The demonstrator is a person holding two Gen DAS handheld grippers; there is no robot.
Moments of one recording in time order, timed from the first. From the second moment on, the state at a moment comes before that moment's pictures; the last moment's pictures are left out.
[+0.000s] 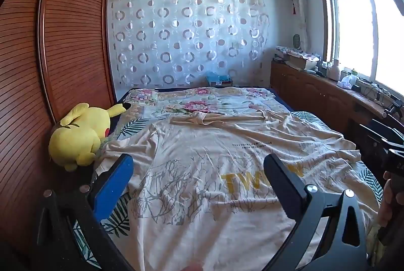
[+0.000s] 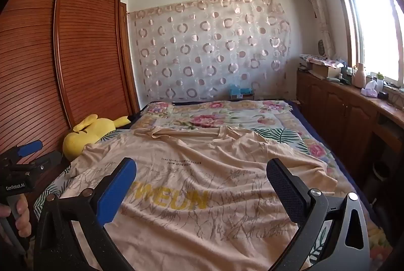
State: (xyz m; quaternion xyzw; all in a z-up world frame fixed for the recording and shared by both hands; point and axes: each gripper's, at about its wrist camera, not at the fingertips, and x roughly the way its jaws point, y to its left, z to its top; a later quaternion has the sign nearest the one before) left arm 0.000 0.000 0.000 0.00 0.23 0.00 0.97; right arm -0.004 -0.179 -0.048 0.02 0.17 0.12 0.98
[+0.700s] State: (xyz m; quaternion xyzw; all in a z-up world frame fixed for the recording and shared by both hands) left arm -0.005 0.004 0.002 0.00 0.21 0.00 0.98; right arm -0.004 -0.177 -0.046 0.02 0.17 0.12 0.98
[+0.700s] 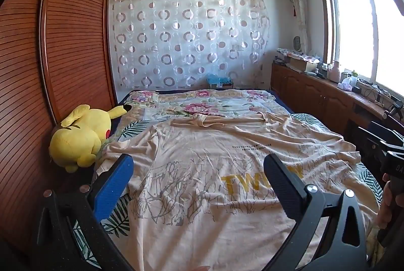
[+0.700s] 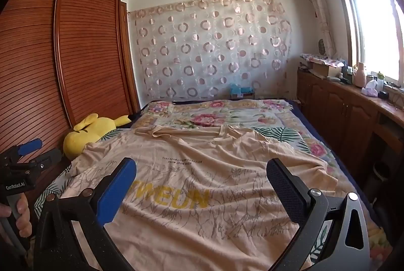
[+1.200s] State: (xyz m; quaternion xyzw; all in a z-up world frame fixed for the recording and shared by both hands) left arm -0.005 0.005 0.011 0.00 0.21 0.01 0.98; right arm -0.010 -0.179 -0.047 0.02 0.16 0.12 0.98
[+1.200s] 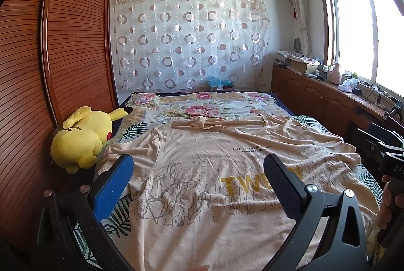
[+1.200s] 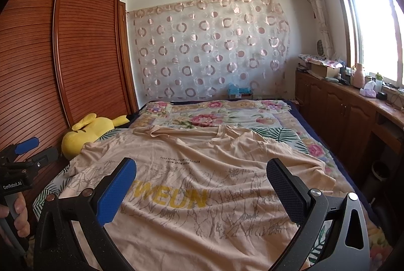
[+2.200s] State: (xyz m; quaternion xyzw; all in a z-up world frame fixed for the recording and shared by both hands) left arm -0.012 0.001 0.019 0.00 0.20 0.01 0.98; right arm -0.012 -0.180 -0.047 0.02 0.17 0.12 0.98
